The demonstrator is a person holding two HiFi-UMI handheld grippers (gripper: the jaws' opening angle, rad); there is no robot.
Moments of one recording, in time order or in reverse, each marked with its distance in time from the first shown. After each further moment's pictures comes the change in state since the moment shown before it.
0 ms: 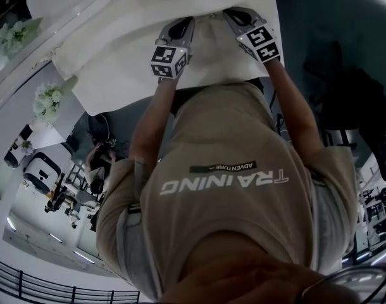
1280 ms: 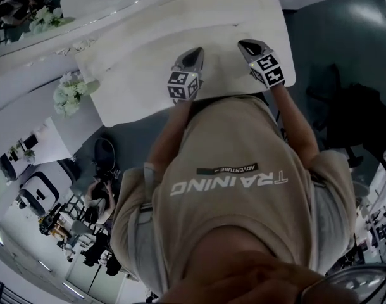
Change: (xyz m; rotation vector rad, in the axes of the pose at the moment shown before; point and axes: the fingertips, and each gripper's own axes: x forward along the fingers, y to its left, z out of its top) left arm -0.117 0.013 -0.038 -0.063 -0.067 0.019; right arm -0.025 0.101 0.000 -0.013 0.044 -0.075
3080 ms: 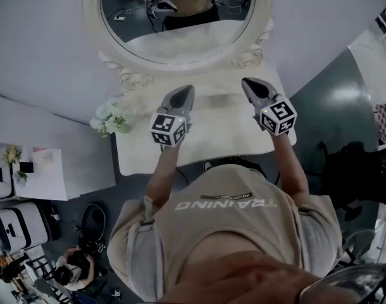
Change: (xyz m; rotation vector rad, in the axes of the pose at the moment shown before) left arm -0.265 0.034 0.204 0.247 -0.469 -0.005; right arm -0.117 0.173 0.261 -0.188 -0.558 -0.082
